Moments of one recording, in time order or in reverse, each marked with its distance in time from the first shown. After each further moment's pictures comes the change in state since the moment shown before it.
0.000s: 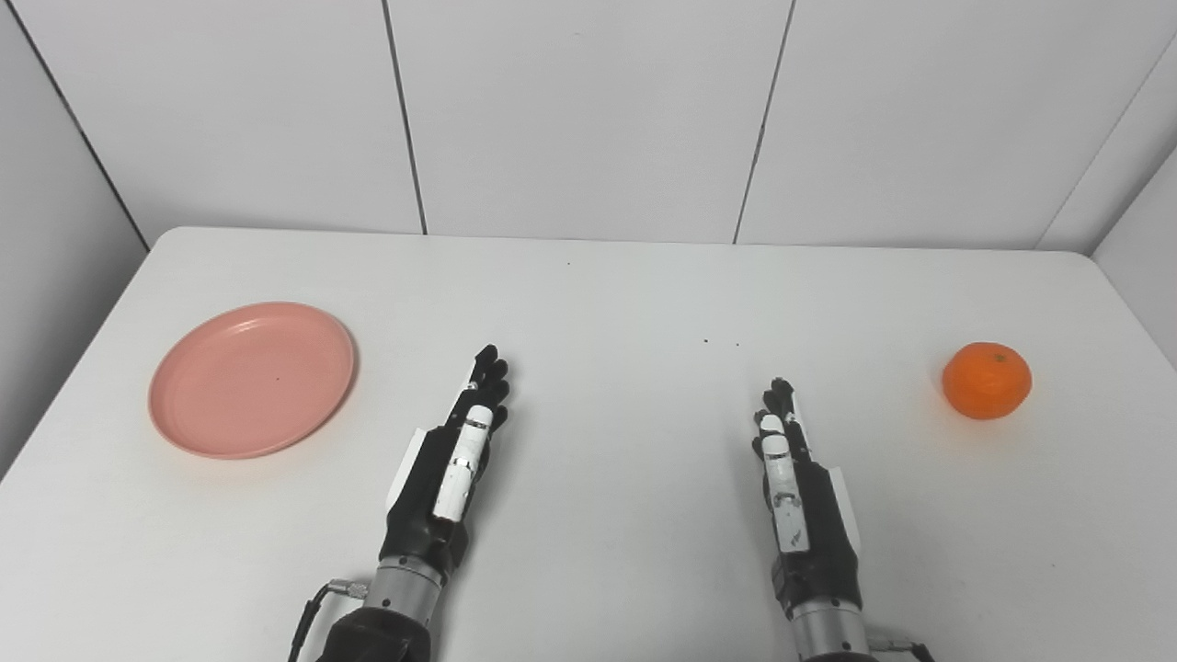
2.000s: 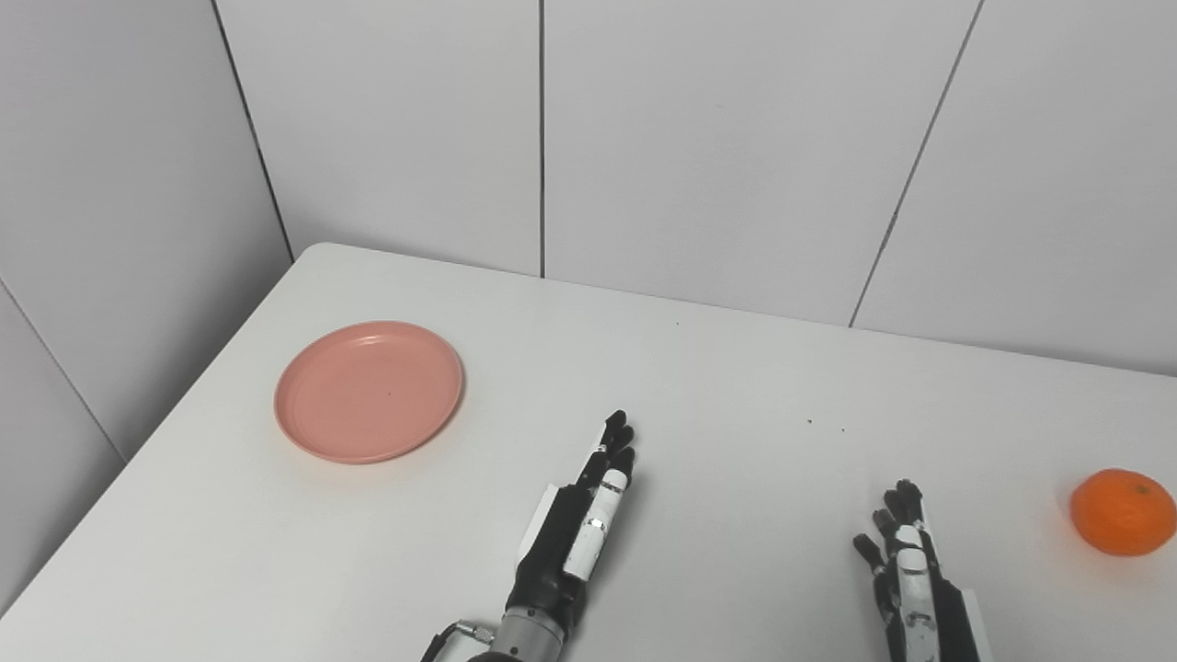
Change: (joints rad) left arm 0.010 -0.088 -0.058 0.111 0.090 -0.080 0.068; right arm 0.003 -0.095 -0.046 0.054 0.130 -0.095 0.067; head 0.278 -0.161
